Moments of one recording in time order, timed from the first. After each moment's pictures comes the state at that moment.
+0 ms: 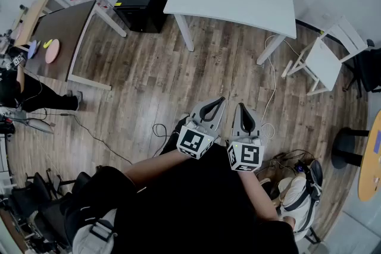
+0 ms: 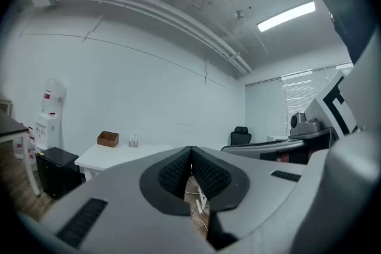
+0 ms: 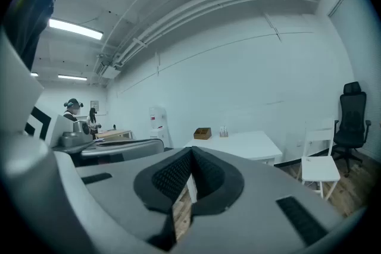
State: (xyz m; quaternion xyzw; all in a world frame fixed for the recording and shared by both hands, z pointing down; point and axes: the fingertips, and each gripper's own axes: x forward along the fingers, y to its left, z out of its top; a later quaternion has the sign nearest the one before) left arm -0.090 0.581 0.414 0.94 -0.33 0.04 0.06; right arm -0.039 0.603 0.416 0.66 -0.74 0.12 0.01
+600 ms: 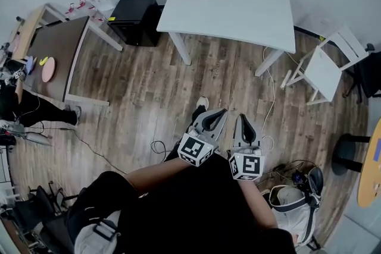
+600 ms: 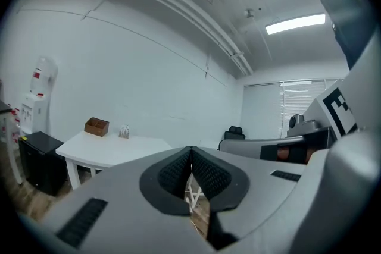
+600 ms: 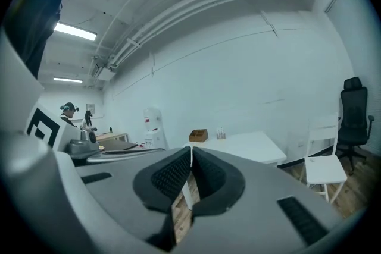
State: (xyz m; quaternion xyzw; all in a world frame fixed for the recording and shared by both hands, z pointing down) left arm -0.045 0.506 0.448 0.95 -0.29 0.03 0.12; right arm 0.002 0.529 0.434 0.66 -0.74 0.11 0.01
